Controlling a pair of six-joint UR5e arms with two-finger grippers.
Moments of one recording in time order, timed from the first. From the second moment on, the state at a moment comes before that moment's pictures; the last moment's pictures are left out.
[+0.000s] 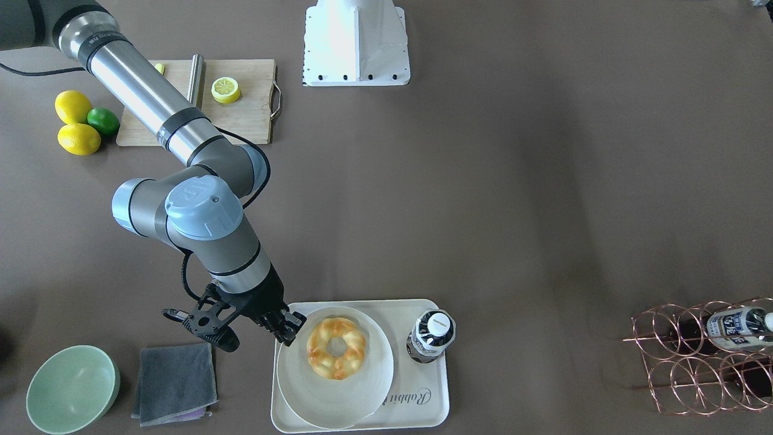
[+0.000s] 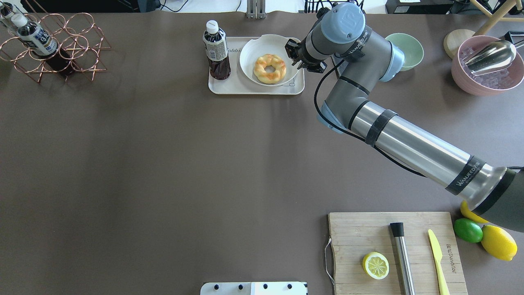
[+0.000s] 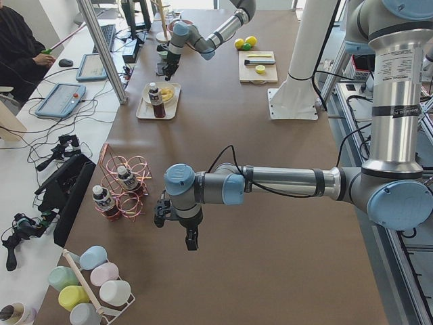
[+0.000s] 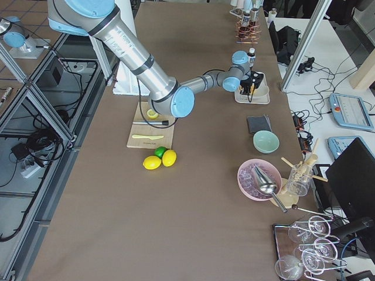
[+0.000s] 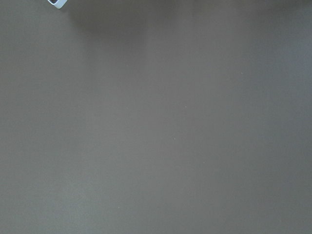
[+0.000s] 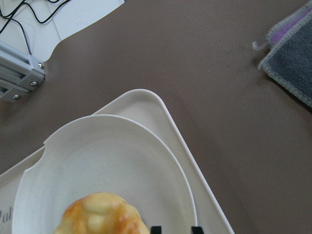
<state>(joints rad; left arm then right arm) -1.50 -1.53 -1.63 -1.55 -2.26 -0.08 0.80 -0.69 1.00 -0.89 1.86 1.62</state>
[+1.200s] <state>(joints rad) -1.50 -1.55 -1.63 -1.55 -2.26 -0.08 0.92 -0.93 1.42 -1.01 2.02 1.55</state>
